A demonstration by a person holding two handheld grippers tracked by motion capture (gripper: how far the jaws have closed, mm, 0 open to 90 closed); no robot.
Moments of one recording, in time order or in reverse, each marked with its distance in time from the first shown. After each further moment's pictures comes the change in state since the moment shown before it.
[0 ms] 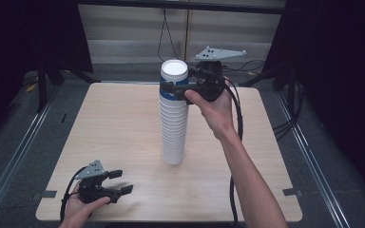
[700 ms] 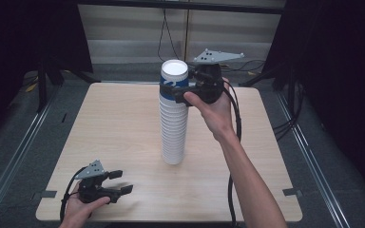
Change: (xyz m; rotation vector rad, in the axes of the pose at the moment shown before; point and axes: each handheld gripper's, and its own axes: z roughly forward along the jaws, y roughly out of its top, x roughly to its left) left arm 0.000 0.000 0.000 0.003 -0.002 0.002; right arm 0.002 -0.004 0.002 0.008 -0.021 -0.016
